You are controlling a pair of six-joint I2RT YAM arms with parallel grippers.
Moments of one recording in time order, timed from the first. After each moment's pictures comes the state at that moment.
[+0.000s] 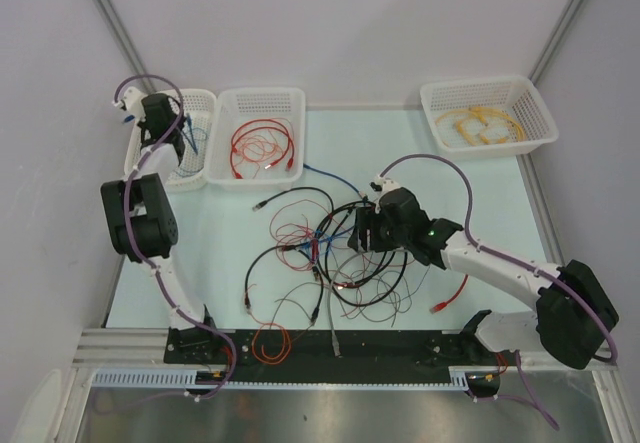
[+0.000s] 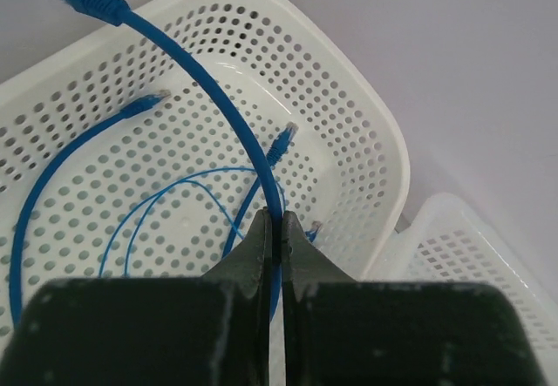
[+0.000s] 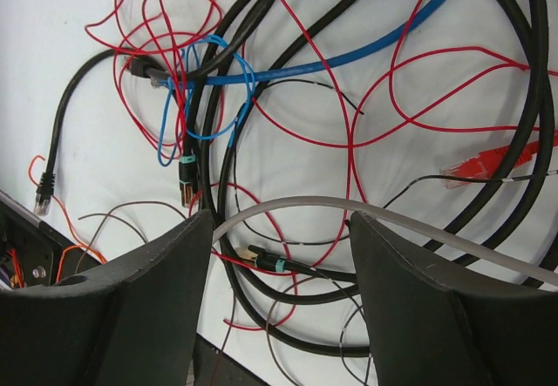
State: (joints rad) left arm 0.21 1.96 1.45 0.17 -0.31 -0.65; right arm 0.76 1.27 0.77 -0.23 -0.05 0.57
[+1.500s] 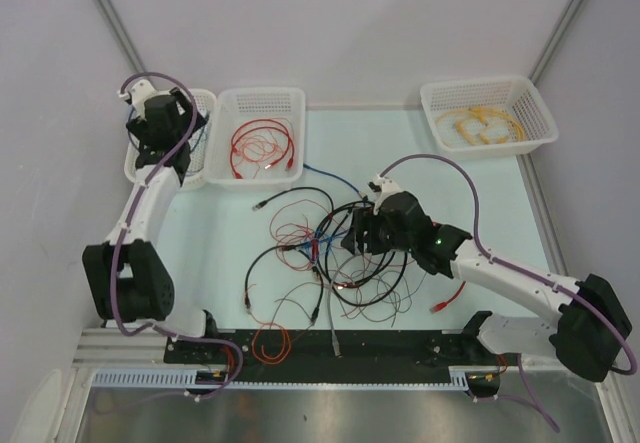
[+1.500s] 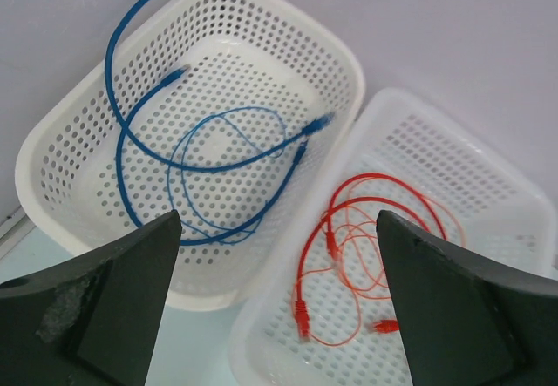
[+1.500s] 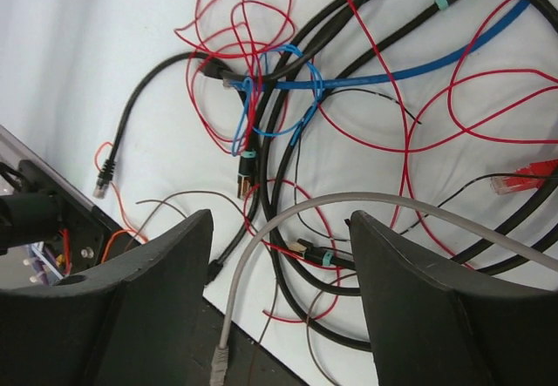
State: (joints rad) left arm 0.07 1.52 1.27 -0.10 -0.39 -0.43; right arm 0.82 1.19 0.77 -0.21 -0.04 0.59
